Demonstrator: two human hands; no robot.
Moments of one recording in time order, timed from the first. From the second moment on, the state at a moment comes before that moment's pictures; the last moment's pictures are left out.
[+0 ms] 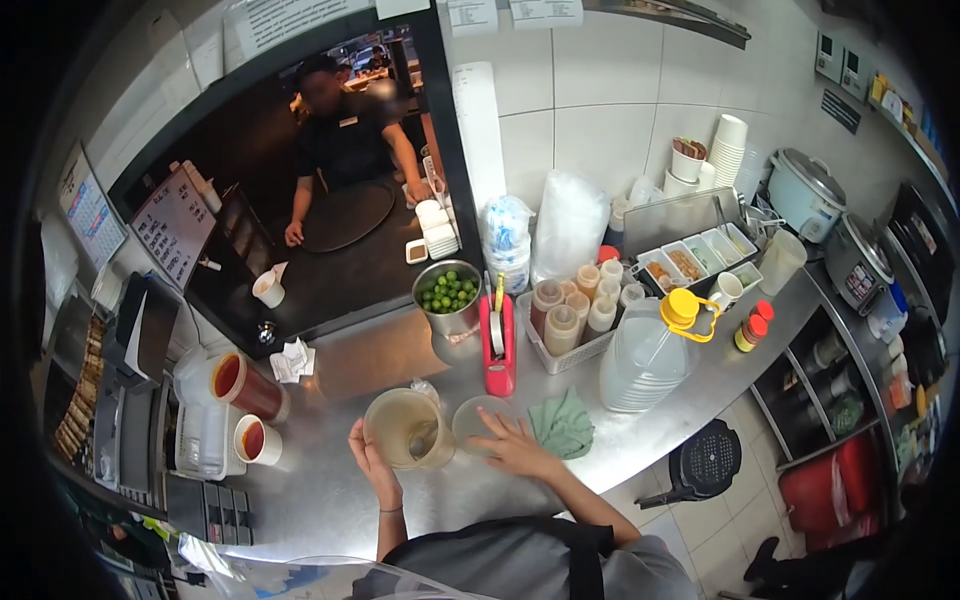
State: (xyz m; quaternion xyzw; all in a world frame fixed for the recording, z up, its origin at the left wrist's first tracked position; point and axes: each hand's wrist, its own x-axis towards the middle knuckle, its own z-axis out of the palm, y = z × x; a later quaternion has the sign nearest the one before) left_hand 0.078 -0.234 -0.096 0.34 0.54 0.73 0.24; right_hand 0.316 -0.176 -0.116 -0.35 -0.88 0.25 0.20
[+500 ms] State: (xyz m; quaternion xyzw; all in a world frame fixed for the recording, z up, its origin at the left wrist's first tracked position) left_hand 0.070 -0.232 -0.092 0.37 0.58 0.68 0.25; right_hand 0.754 -0.030 -0.096 -0.94 -0.25 -0.06 0.23
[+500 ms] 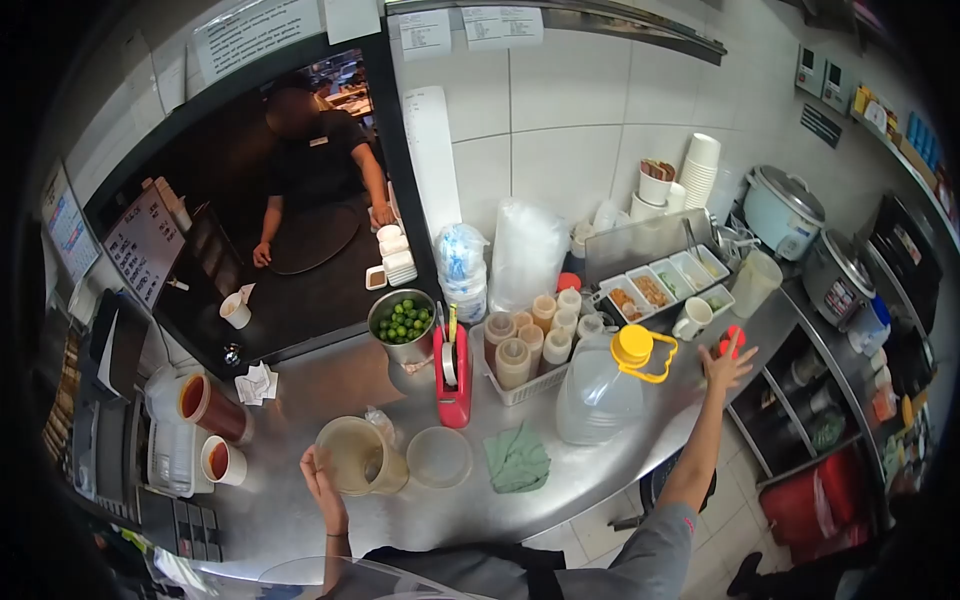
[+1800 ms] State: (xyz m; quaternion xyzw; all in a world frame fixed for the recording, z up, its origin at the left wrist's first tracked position) left_hand 0.116 -0.210 -0.047 0.64 0.66 0.38 -0.09; right_hand 0.505 -0.264 -0.091 -0.64 -0.64 0.35 0.26
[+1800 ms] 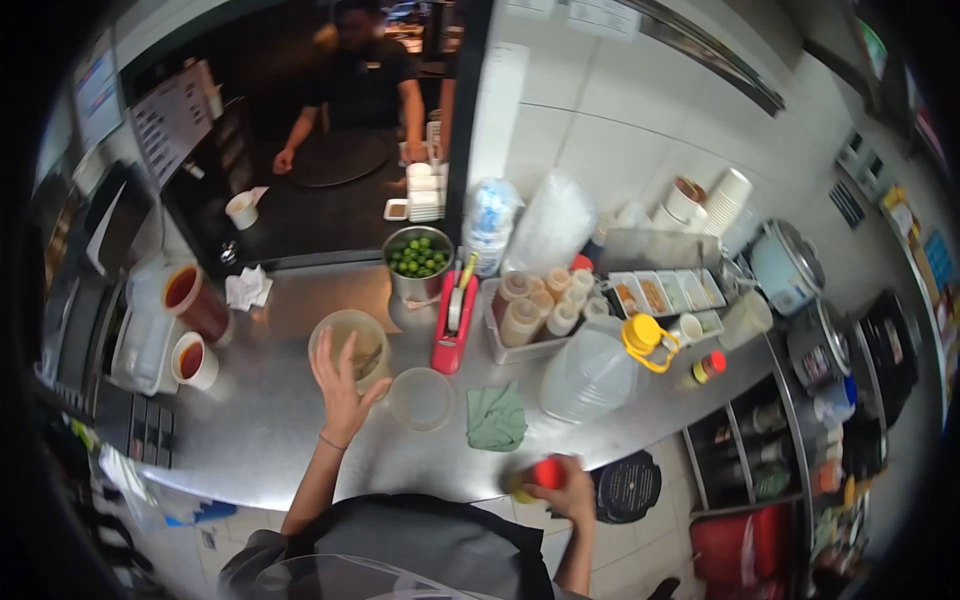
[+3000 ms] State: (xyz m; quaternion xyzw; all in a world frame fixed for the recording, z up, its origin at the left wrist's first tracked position) left_hand 0.138 -0.268 -0.168 0.34 0.74 0.58 0.06; right_hand 0.889 -0.030 -0.176 -0.93 -0.23 -0.03 0.28
